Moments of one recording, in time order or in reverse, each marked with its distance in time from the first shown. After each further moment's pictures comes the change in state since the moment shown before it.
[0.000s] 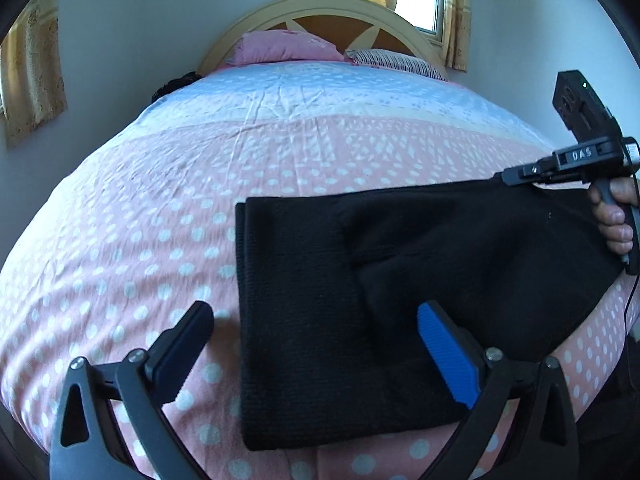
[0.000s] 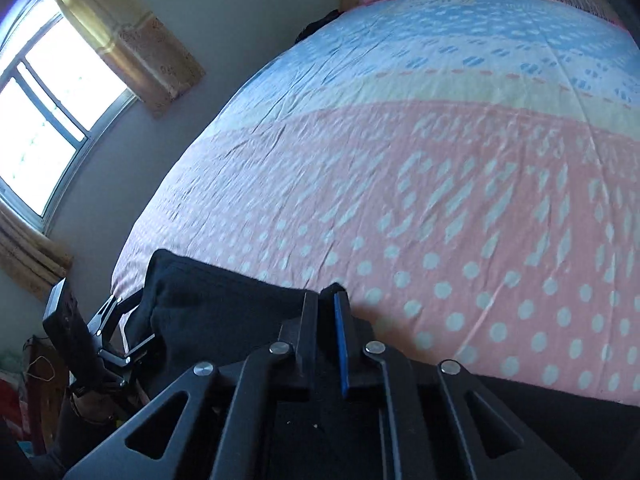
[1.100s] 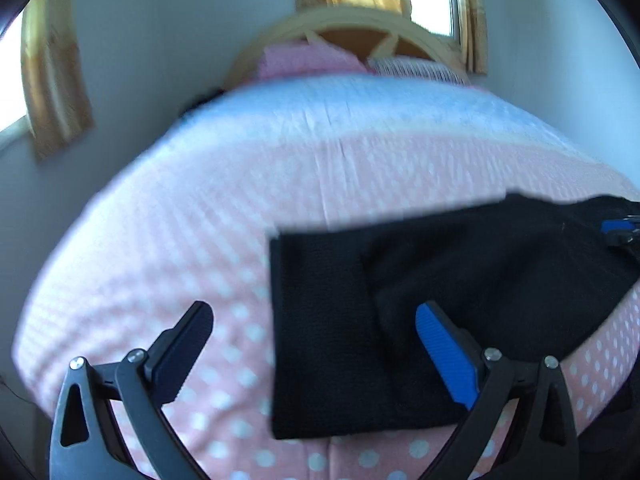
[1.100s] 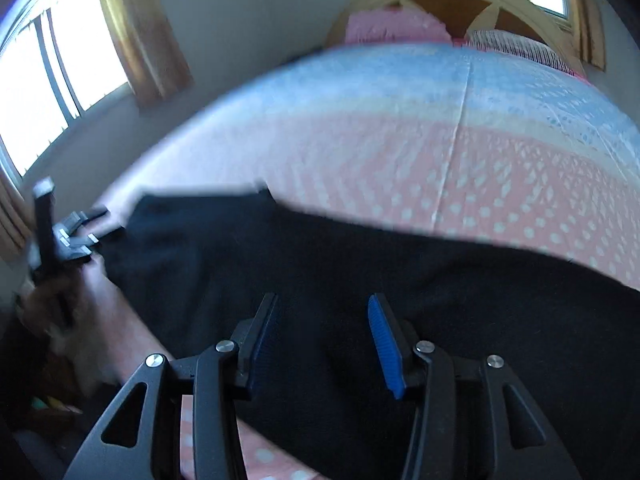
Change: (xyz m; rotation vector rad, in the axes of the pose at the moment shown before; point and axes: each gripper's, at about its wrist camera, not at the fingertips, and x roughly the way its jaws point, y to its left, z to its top) left arm -0.031 -0.011 0.018 0.024 -0.090 0.139; right arm -0.122 -0.029 -0.105 -0.124 -0.191 -0.153
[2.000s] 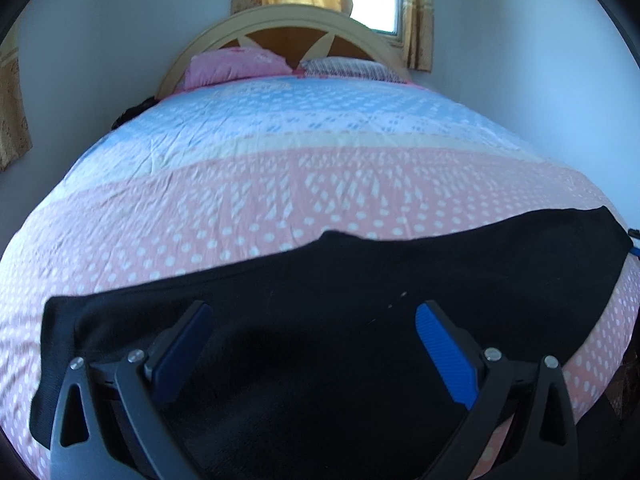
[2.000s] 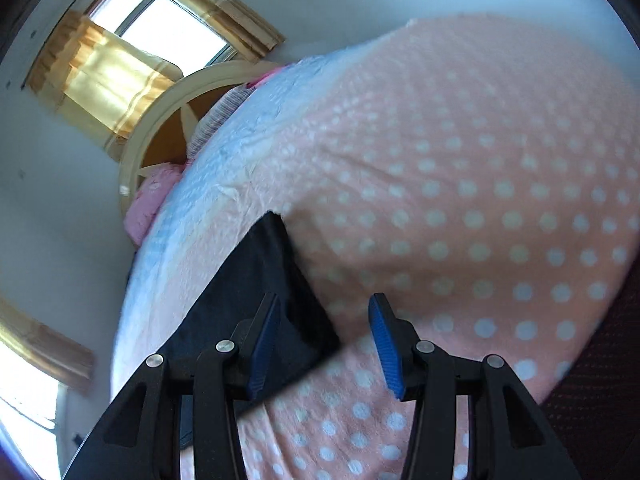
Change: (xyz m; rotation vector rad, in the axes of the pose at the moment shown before) left arm 0.029 -0.164 0.034 0.021 0.055 -0.193; right arm -0.276 -0.355 -0.177 0.927 -0.340 -0.296
